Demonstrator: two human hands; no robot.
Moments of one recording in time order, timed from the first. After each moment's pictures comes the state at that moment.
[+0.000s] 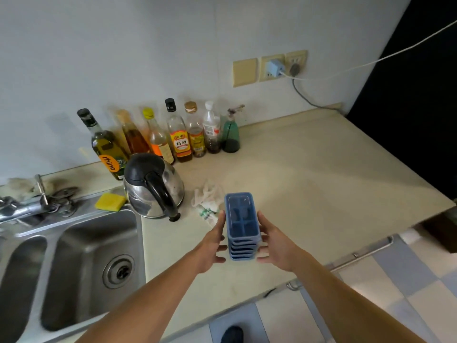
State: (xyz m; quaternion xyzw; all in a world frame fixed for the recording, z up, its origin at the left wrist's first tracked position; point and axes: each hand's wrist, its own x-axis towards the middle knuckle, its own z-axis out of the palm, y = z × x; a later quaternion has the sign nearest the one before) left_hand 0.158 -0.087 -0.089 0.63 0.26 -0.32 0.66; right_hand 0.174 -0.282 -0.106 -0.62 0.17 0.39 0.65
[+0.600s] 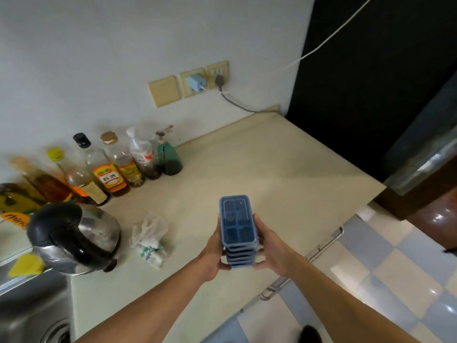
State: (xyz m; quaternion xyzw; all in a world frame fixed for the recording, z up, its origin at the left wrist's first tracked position) left_hand 0.231 -0.244 -0.101 0.65 0.21 -0.36 0.64; right_hand 0.206 -0.415 -0.093 -0.61 0.23 0.32 0.69
